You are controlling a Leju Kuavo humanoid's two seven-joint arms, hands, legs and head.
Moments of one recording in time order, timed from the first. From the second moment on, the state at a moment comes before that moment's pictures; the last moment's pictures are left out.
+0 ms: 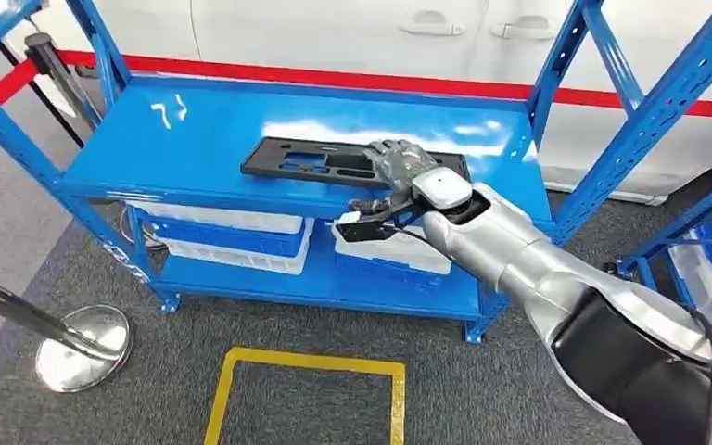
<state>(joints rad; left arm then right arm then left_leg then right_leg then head) -0.02 -0.11 -0.11 -0.18 0.37 0.32 -0.21 -1.19 -0.02 0.72 -0.69 0.80 0.15 0.02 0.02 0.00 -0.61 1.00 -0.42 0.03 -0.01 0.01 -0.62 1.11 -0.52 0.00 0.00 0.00</state>
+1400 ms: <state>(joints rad) -0.03 -0.11 -0.11 -0.18 0.37 0.31 -0.21 -1.14 -0.02 0.73 -0.65 0.78 0.12 0.00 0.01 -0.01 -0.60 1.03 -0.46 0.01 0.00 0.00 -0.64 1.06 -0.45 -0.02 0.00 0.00</state>
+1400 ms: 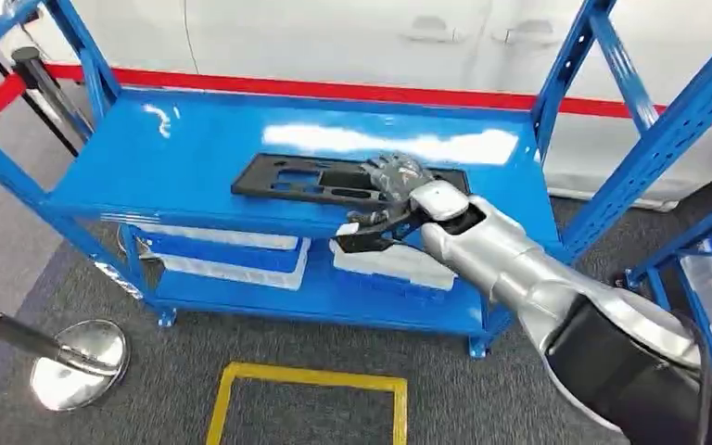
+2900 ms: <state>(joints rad) -0.03 -0.11 -0.11 -0.18 0.38 0.32 -0.21 -1.05 0.00 0.73 -0.57 0.77 0.08 -0.04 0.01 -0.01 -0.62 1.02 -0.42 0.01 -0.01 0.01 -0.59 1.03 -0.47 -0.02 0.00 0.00</state>
